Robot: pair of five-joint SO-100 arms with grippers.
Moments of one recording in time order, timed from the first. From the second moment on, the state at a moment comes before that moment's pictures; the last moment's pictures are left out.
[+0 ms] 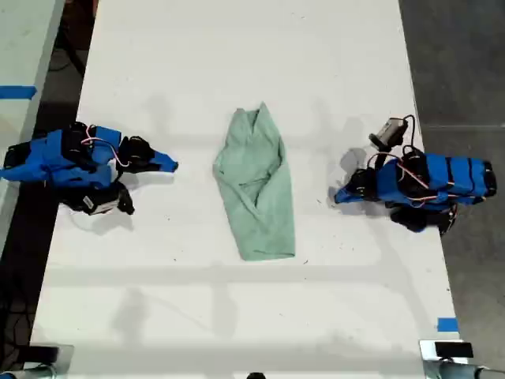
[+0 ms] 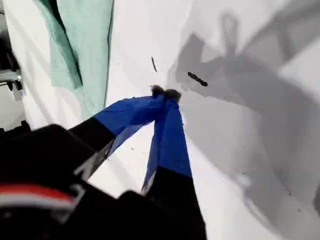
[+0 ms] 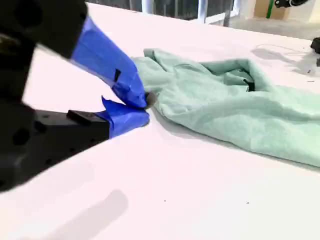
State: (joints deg) arm 0 -14.3 206.3 183.6 56.0 -1.6; arm 1 5.4 200.6 174.9 78.2 8.5
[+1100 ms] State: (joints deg) arm 0 7.5 70.8 82.5 49.4 -13.7; arm 1 -9.8 94.8 105.5 63.4 16.1
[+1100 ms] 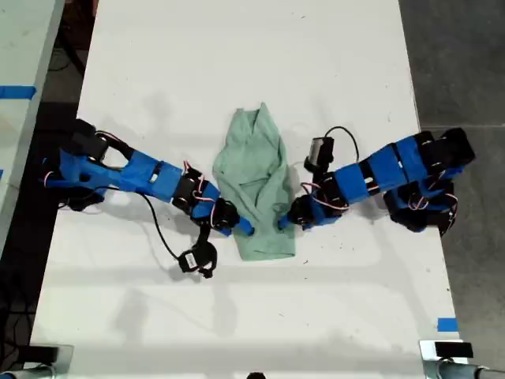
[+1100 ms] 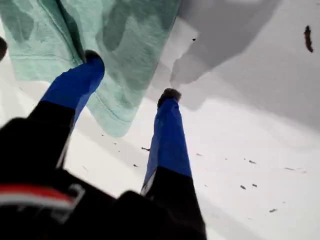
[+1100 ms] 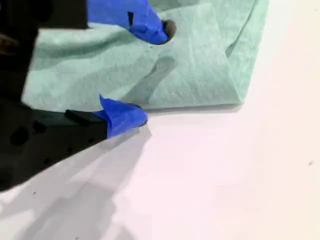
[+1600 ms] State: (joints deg) arm 0 7.6 55.0 63.0 51.2 -8.3; arm 1 -12.3 73.0 79.6 65.2 14.3
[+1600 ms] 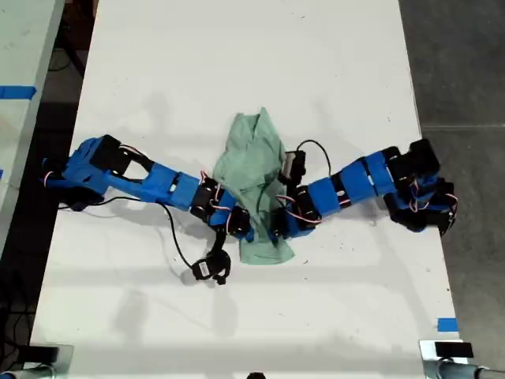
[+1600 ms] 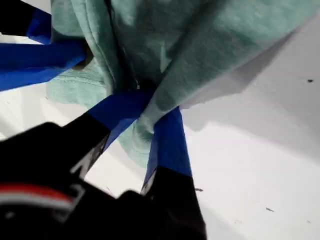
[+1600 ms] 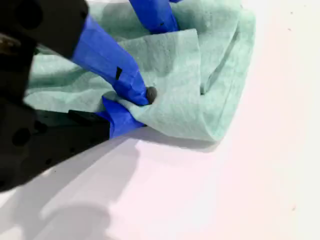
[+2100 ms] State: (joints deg) arm 0 -3.9 76.7 63.6 72.6 -3.6; arm 1 2.1 79.4 62.4 83.2 2.4
